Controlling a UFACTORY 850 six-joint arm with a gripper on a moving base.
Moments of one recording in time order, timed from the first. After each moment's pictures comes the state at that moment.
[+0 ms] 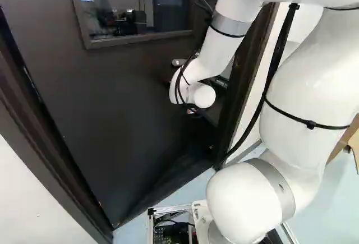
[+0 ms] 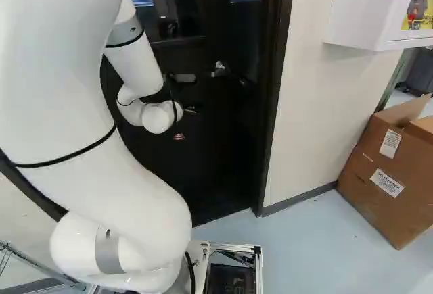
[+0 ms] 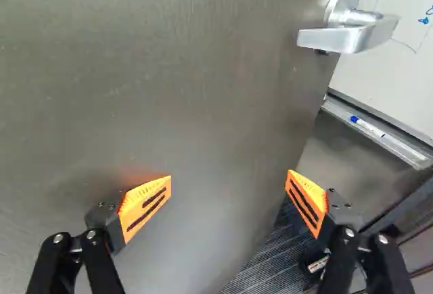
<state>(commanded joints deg) 11.2 -4.3 -27.2 7.8 49.4 0.0</state>
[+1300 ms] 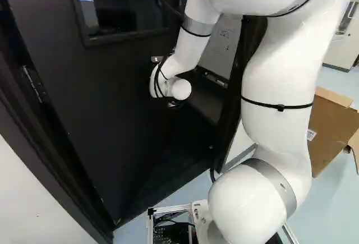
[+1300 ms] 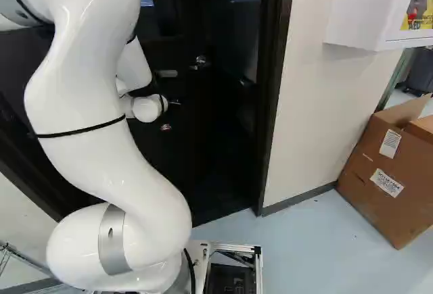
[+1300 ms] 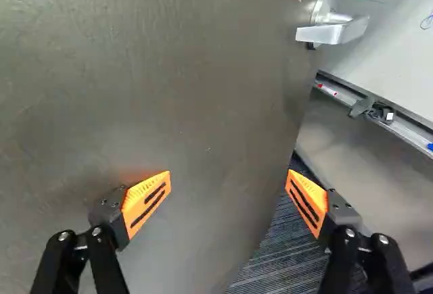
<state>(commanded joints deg) 20.2 -15.7 -40.0 8.7 49.4 0.0</state>
